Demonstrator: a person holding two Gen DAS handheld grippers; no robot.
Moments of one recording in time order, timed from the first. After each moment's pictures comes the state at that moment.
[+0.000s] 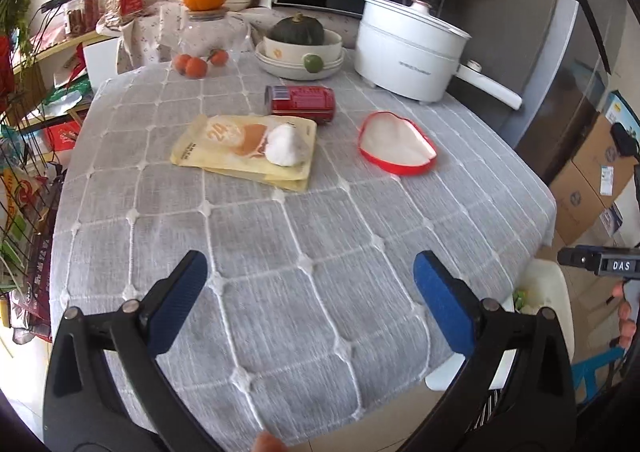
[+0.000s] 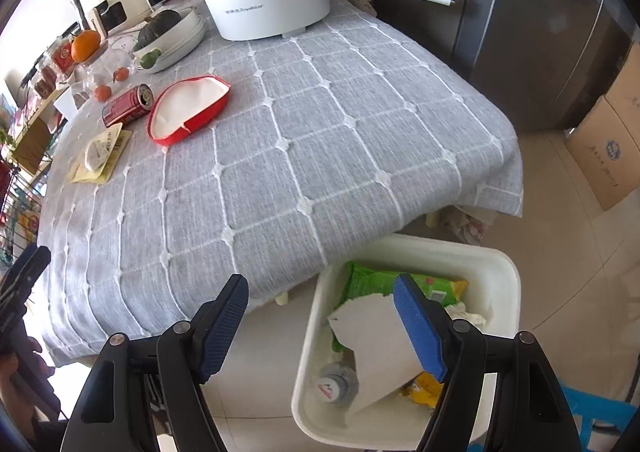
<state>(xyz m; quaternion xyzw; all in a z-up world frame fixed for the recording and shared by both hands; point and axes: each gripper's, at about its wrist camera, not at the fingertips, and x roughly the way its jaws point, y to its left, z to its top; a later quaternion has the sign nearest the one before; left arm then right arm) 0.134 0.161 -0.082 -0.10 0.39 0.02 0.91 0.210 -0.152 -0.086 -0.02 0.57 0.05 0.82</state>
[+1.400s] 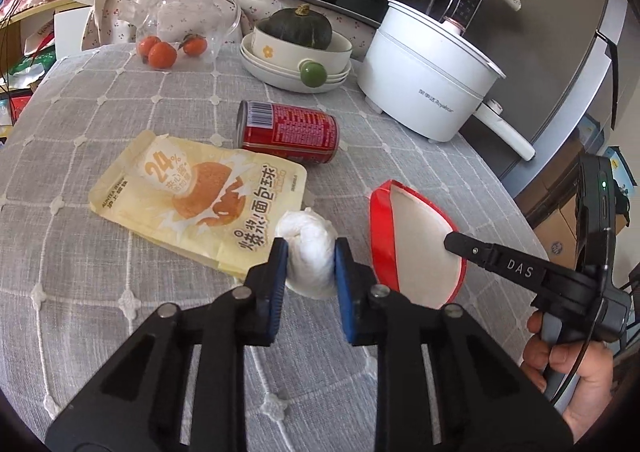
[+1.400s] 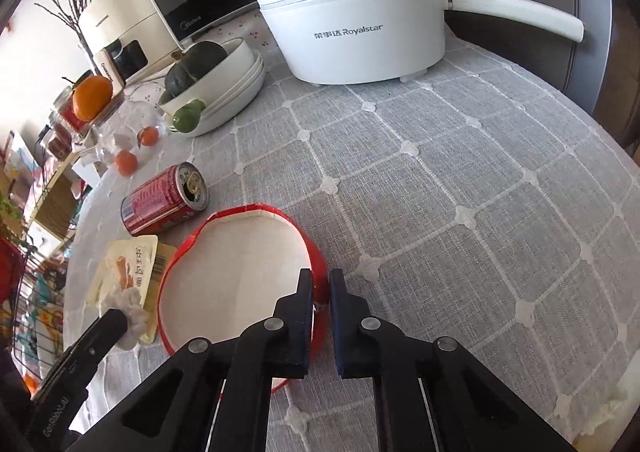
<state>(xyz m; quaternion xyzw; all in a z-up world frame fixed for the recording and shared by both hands) 0.220 0.166 -0.102 -0.18 0.38 -0.02 0.91 0.334 -0.013 -0.141 0.07 0.50 0.11 0.86</state>
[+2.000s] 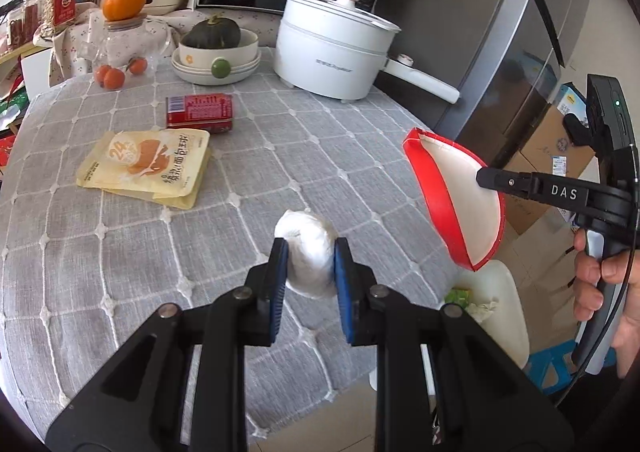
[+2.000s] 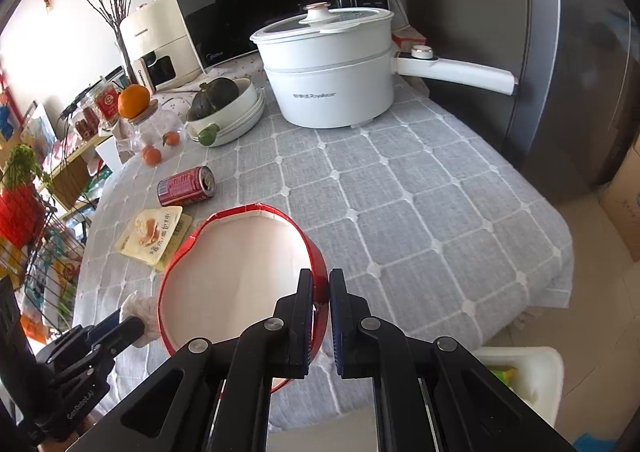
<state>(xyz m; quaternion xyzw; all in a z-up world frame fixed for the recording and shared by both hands) 0.144 0.095 -0.065 -0.11 0.38 -0.10 0.91 0.247 -0.102 -0.044 0.01 0.46 0.11 0.88</state>
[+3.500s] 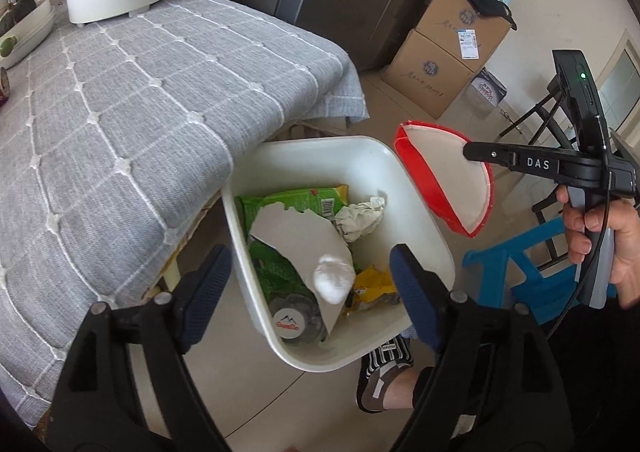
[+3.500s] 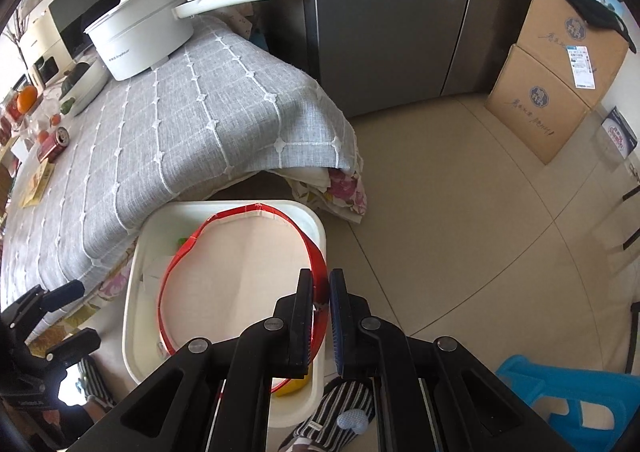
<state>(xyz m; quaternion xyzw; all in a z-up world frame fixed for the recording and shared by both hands) 0.115 -0.106 -0.109 -0.02 0.47 -0.27 0.84 0.143 -0.361 -0.081 0.01 0.54 -0.04 0.84</state>
